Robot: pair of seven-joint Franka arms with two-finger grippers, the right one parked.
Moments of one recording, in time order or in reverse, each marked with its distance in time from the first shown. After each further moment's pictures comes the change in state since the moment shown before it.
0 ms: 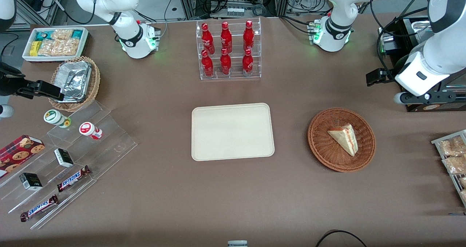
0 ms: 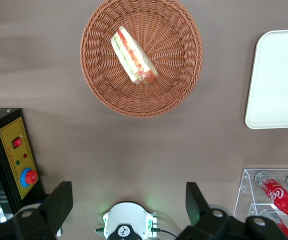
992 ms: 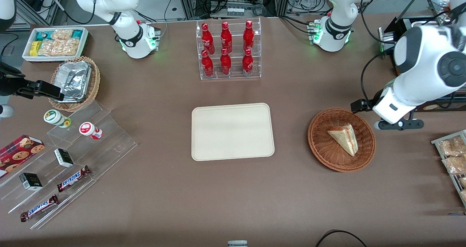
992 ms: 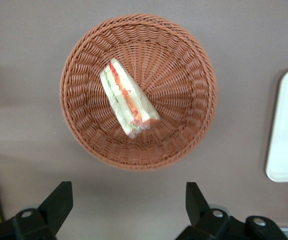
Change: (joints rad) arm 0.006 0.044 0.011 -0.339 0.000 0.490 0.000
